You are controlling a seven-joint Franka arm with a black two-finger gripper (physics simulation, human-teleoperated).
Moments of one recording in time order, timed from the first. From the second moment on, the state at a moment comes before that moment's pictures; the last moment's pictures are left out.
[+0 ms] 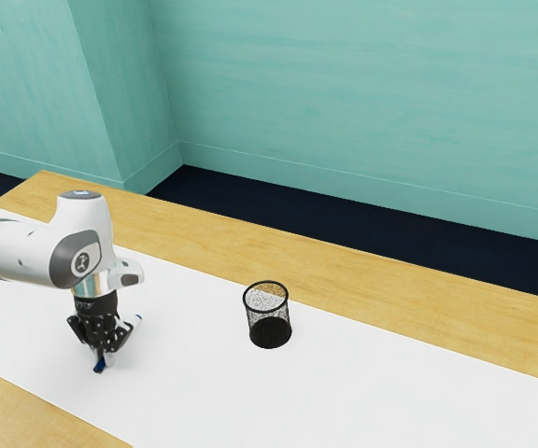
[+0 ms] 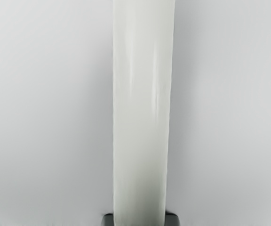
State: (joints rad) arm -0.06 0.13 0.26 -2.42 0.00 2.31 0.06
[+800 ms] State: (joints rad) arm -0.04 -0.03 0.19 -2.05 0.08 1.97 -0.01
